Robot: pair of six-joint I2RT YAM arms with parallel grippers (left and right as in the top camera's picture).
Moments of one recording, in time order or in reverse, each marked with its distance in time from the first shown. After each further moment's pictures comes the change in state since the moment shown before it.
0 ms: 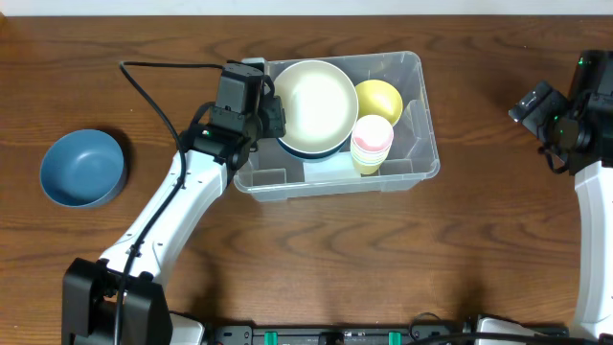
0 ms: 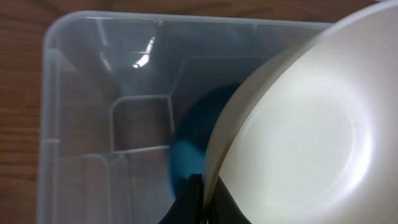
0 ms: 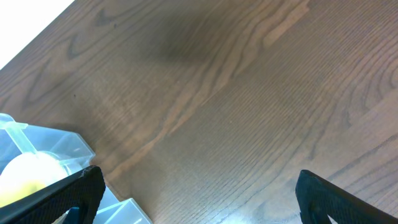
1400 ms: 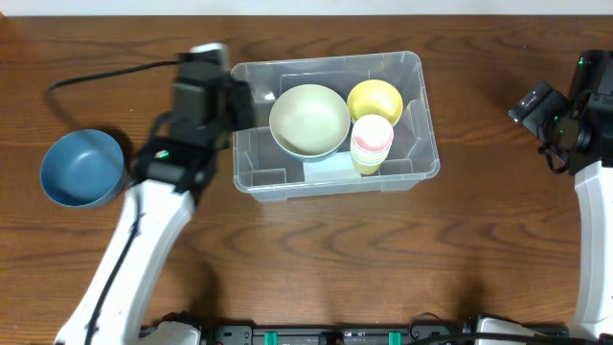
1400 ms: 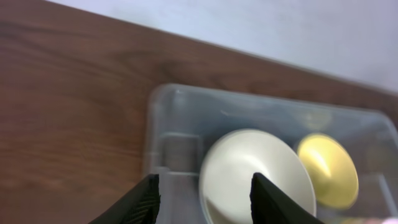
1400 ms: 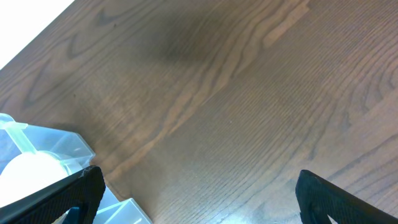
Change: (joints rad) left arm 0.092 -0.230 0.011 -0.079 -0.077 -0.068; right arm 0.000 0.000 0.000 0.000 0.000 0.000
